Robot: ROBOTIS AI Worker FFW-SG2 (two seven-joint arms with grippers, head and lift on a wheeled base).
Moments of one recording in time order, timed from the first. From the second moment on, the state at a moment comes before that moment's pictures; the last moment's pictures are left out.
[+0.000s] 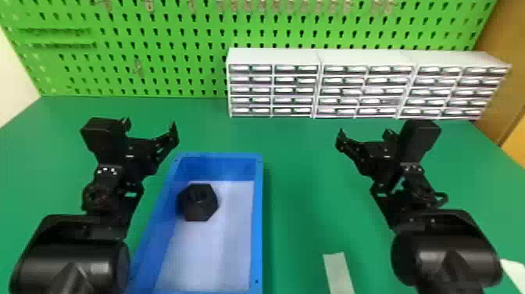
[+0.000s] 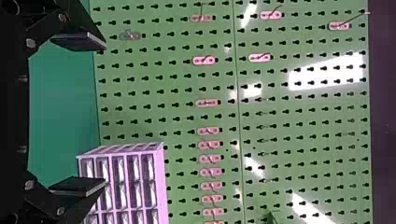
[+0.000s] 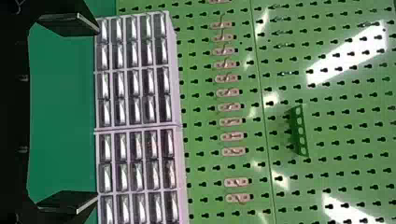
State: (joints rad) left arm -0.07 0.10 0.03 -1.67 0.03 0.03 -0.07; right arm -0.18 -0.05 0.03 -1.52 -0.16 0.07 0.06
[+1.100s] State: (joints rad) left arm -0.07 0.10 0.02 -1.67 0.03 0.04 -0.07; right arm -0.18 -0.05 0.04 -1.52 -0.17 0.07 0.06
